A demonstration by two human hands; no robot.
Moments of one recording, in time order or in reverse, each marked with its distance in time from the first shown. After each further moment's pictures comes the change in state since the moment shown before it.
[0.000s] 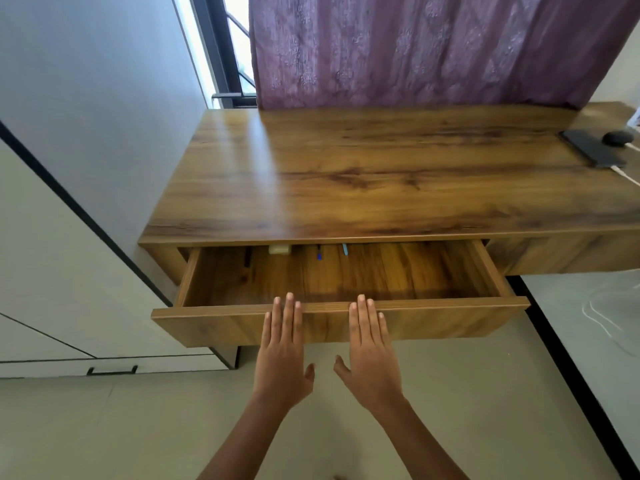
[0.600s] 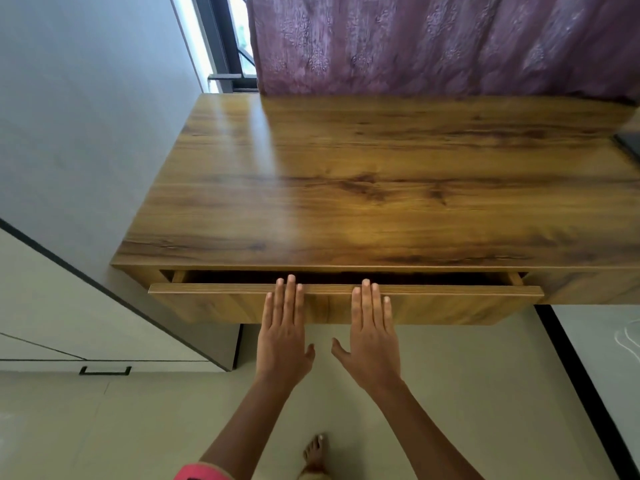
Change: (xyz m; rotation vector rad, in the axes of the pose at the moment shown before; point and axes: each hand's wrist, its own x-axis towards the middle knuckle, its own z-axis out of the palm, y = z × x) left_hand 0.099 -0.017 0.020 0.093 0.074 -0.077; right_hand 0.104 0.017 0.028 -0.058 0.039 -0.017
